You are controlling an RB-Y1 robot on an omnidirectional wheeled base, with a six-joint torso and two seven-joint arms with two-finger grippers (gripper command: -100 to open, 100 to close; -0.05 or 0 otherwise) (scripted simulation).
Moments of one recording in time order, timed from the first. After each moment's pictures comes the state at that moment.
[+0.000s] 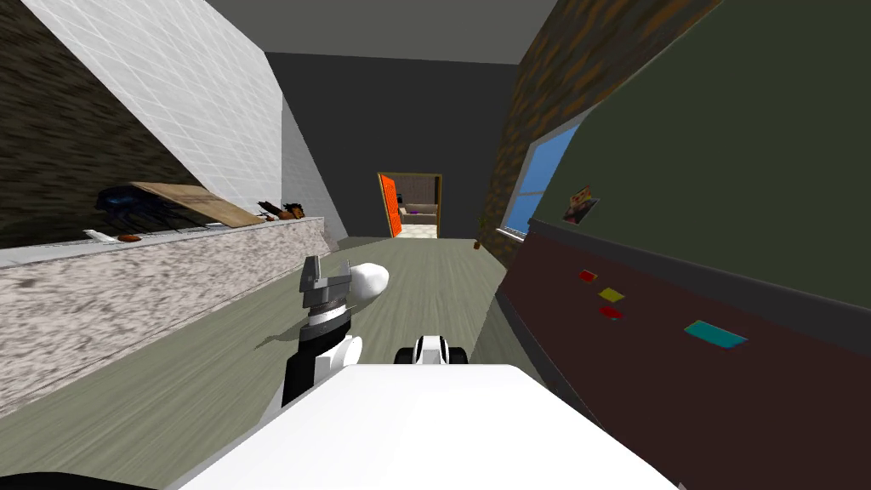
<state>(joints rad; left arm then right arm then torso) 0.54 -0.05 0.07 -2.28 0.12 -0.64 -0.07 1.35 -0.14 -1.38 -2.12 0.01 -0.82 1.51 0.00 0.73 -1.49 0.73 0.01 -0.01</state>
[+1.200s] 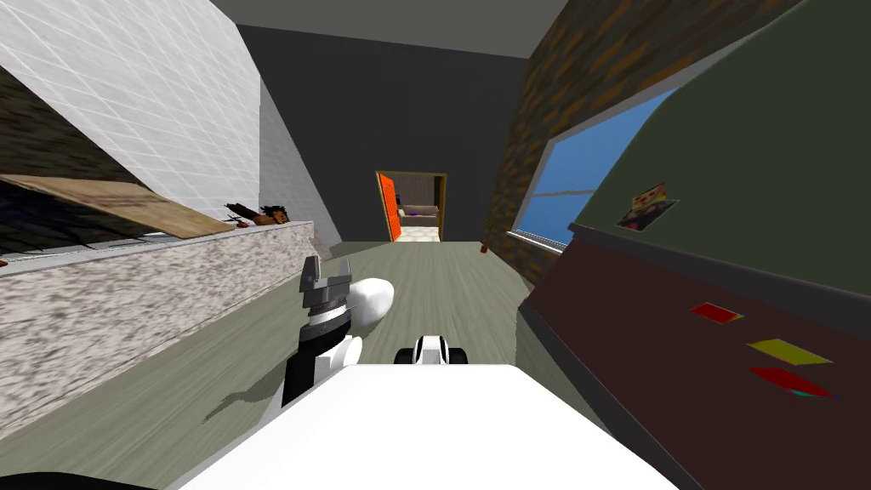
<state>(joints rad) 0.54 -0.05 0.07 -2.28 0.12 -0.64 -0.07 1.38 -0.06 -1.41 -2.10 0.03 -0.71 1.52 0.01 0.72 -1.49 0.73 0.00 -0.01</state>
